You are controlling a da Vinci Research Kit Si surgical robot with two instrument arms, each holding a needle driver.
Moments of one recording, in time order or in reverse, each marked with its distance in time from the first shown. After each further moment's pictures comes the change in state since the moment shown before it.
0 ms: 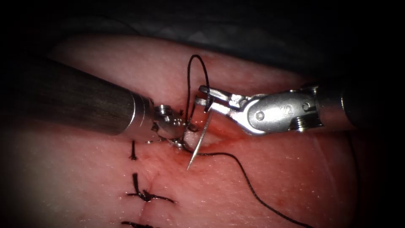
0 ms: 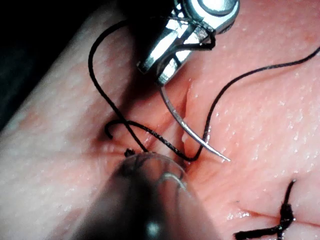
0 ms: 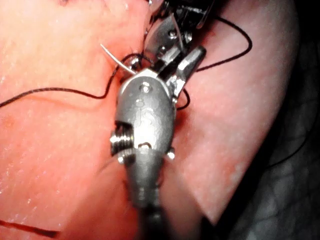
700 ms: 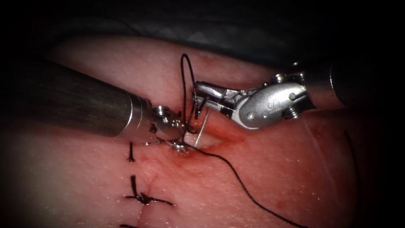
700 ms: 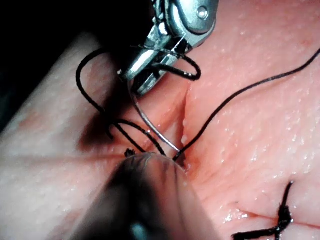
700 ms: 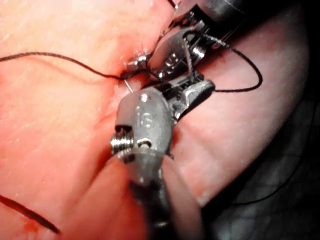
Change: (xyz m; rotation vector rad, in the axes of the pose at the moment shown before) right arm -0.001 0.000 0.001 0.012 -0.024 -0.307; left arm 0.000 0.002 -0.001 0.005 -0.001 -0.004
